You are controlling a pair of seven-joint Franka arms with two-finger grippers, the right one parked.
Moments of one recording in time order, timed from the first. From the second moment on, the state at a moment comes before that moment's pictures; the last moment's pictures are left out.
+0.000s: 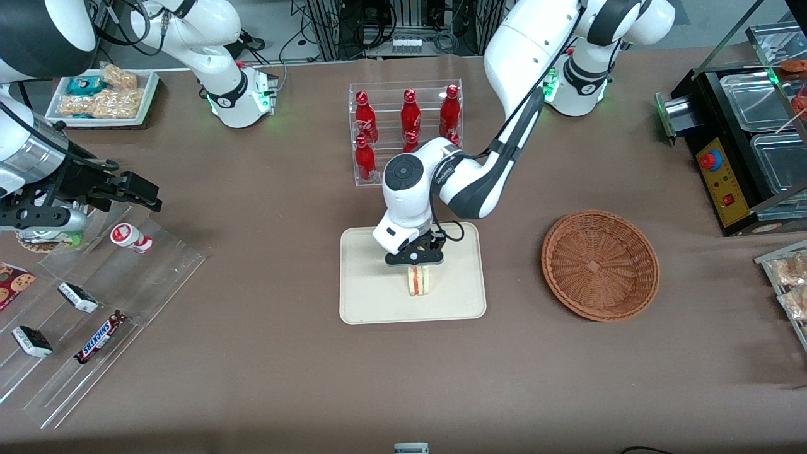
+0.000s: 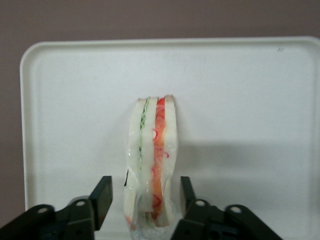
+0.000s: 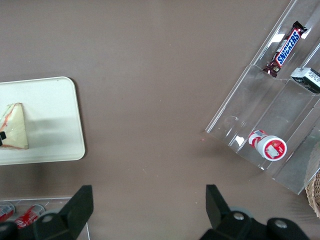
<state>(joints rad) -0.81 0.71 0.05 -1.43 0.10 2.20 -0.88</state>
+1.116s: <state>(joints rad) -0.79 0.02 0.79 -1.68 -0.03 1.64 -0.34</state>
